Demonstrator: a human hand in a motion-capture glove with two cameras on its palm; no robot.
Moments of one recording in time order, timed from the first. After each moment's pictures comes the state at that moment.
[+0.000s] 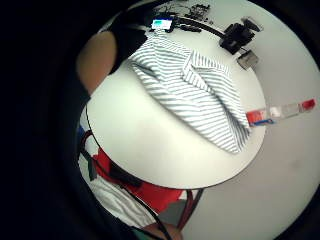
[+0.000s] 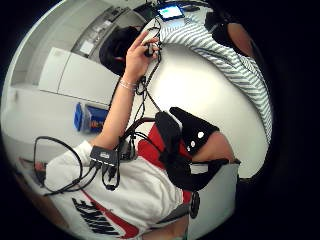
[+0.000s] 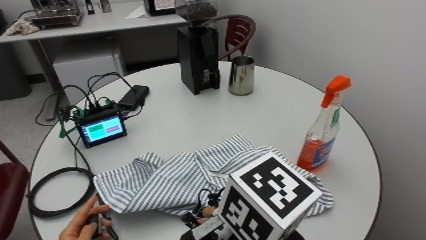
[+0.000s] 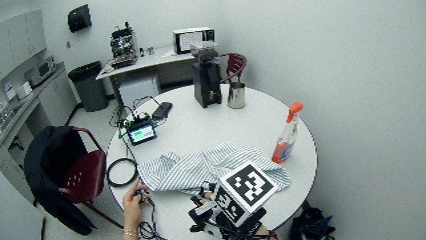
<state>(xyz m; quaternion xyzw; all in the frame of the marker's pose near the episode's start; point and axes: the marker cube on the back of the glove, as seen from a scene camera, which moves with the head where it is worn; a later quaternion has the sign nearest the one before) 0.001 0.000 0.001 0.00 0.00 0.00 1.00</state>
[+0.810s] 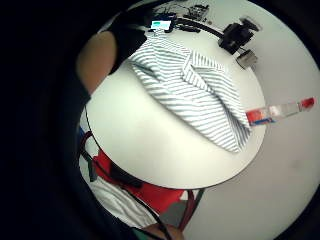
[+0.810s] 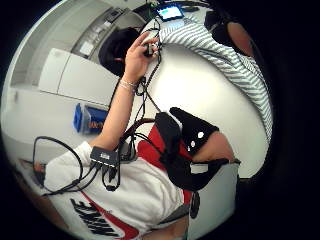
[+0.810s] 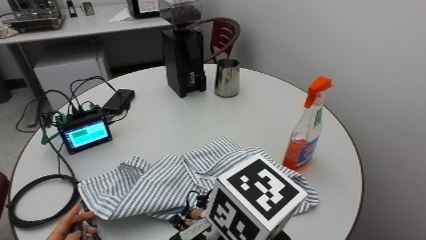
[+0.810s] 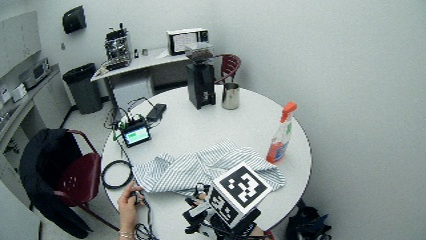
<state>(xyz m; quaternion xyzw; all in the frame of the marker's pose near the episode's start) -0.009 -0.011 0.007 0.01 0.00 -0.01 1.00</state>
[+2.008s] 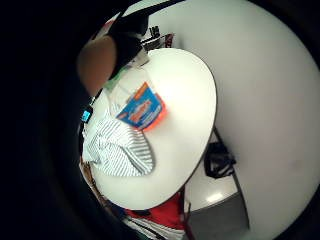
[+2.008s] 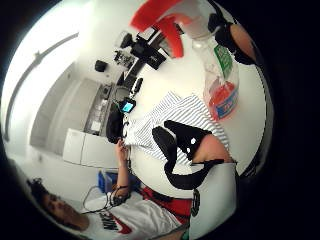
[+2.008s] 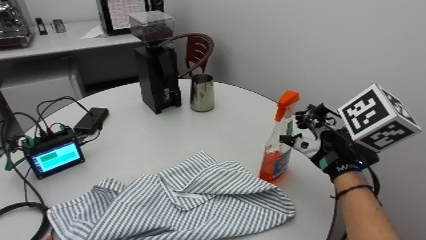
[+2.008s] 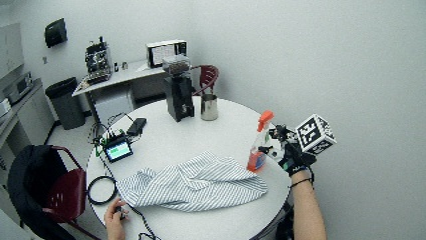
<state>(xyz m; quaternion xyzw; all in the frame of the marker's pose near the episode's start) 0.291 -0.027 -0.042 0.15 -0.15 0.30 0.93</state>
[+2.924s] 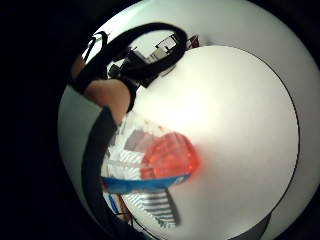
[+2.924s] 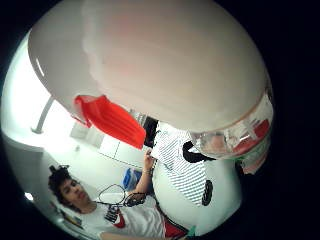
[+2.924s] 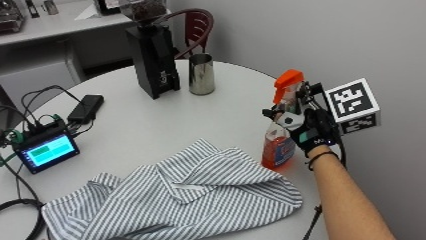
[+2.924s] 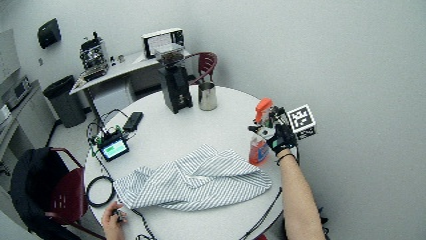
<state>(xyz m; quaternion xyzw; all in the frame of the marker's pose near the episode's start) 0.313 -0.105 -0.042 0.27 -0.32 0.19 0.89</state>
